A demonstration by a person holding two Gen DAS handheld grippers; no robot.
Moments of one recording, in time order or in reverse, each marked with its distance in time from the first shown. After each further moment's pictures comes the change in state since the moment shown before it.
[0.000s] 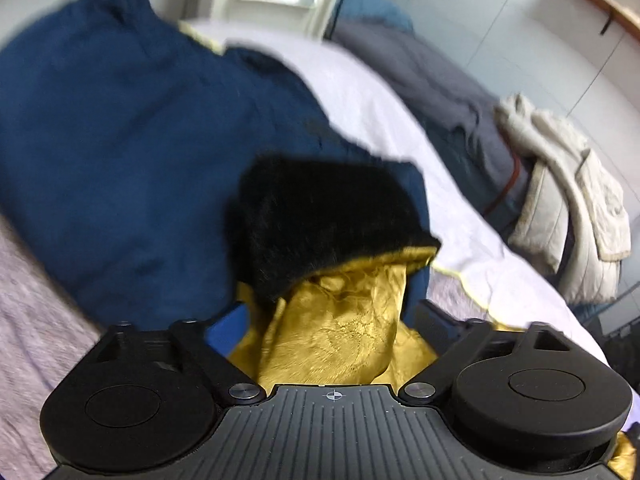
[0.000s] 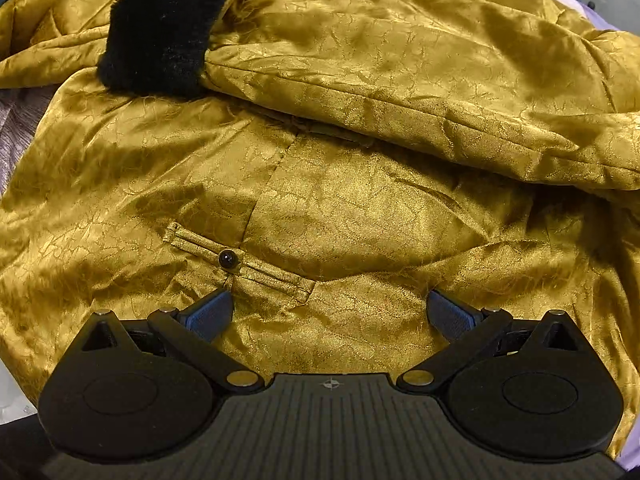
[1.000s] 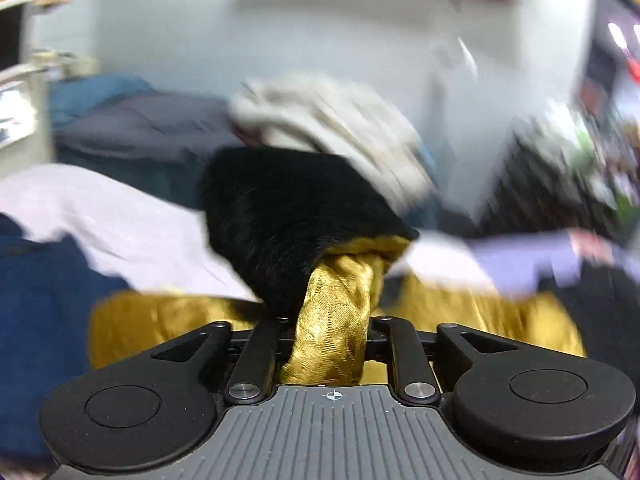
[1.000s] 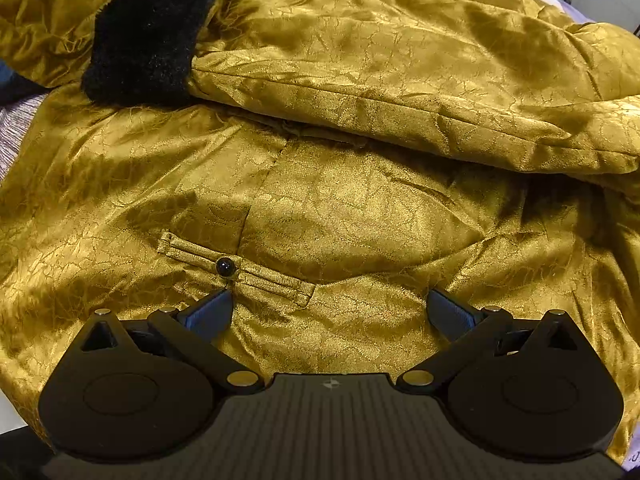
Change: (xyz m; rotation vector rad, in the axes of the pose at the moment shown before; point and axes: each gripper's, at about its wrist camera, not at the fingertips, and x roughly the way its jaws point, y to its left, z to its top) left arm -0.021 -0.235 -0.147 0.718 -0.098 -0.387; right arm 0.004 0.003 -0.004 0.052 -0.026 -0.036
